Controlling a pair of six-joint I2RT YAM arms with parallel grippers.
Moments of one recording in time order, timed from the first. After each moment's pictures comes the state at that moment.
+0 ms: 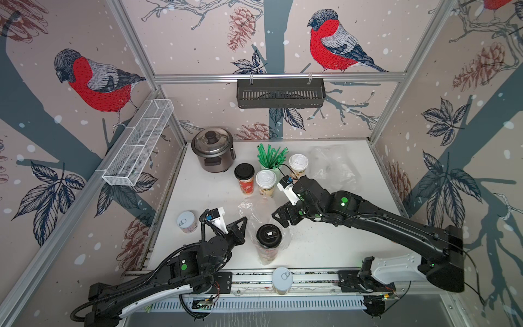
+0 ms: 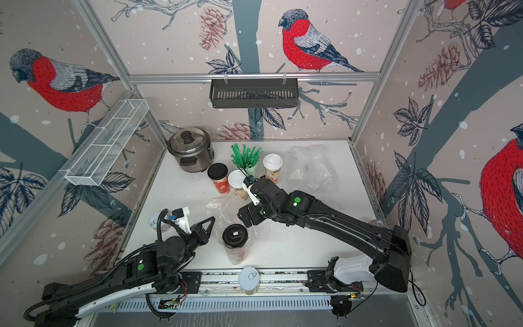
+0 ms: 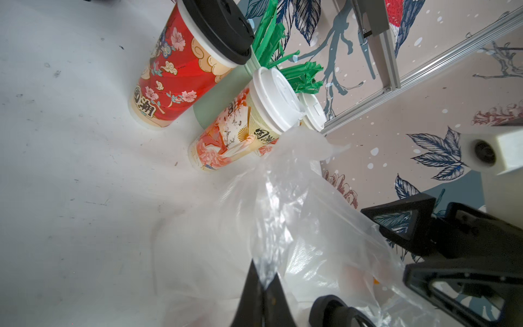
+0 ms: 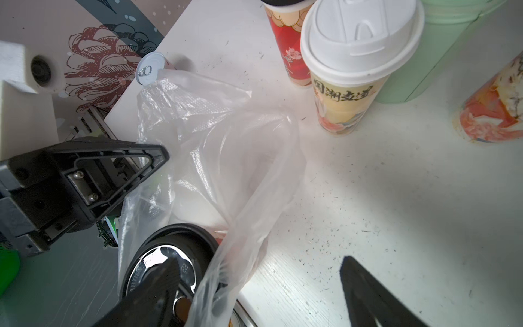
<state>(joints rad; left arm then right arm) -1.20 0.26 0.28 -0.34 -0.64 -1.11 1.04 1.32 1.21 -0.70 -0.06 0.40</state>
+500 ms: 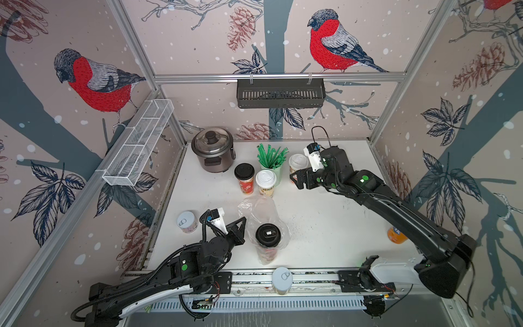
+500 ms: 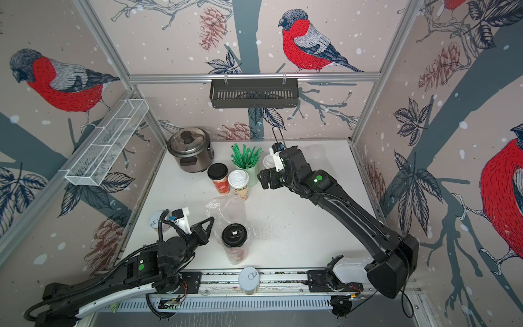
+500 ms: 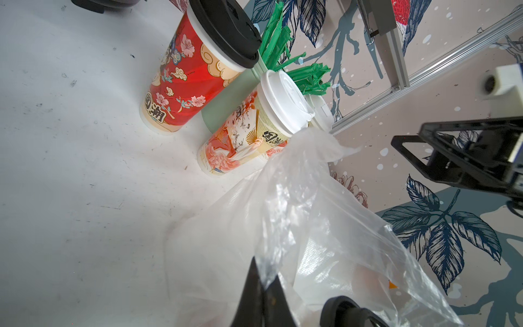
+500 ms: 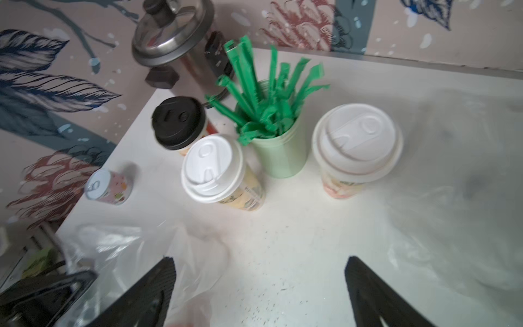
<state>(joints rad) -1.20 0.26 0.27 -0.34 -0.66 -1.09 0.65 1.34 1.33 -0.64 -0.07 0.29</state>
